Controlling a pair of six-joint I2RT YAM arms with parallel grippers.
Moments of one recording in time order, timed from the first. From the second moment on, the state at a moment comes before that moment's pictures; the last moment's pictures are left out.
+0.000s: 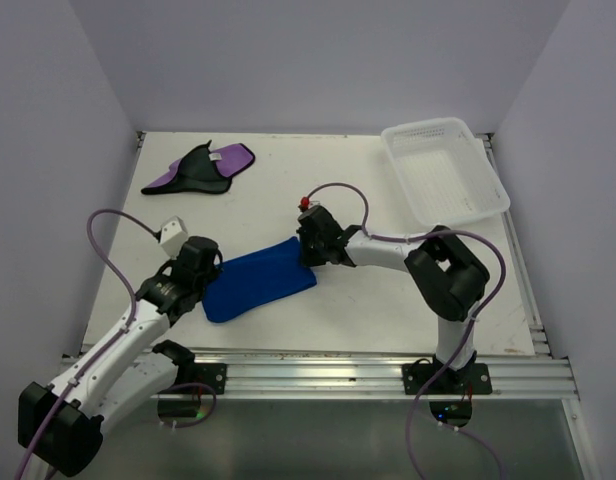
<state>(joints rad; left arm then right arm) -0.45 0.83 0.58 -0.56 -0.55 -0.90 0.80 1.91 1.16 -0.16 0.06 0.58</state>
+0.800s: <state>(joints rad) -0.45 0.78 0.59 -0.60 -0.50 -0.82 0.75 1.41 0.56 -0.07 0.32 1.05</state>
